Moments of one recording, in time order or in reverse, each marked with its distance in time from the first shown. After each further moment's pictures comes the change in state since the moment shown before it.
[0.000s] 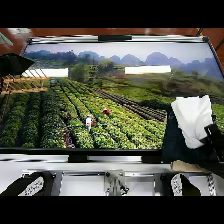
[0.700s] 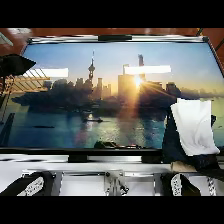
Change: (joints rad) left arm -0.003 -0.024 0.000 0.000 0.000 0.000; right arm 0.000 0.034 0.218 -0.393 0.067 -0.151
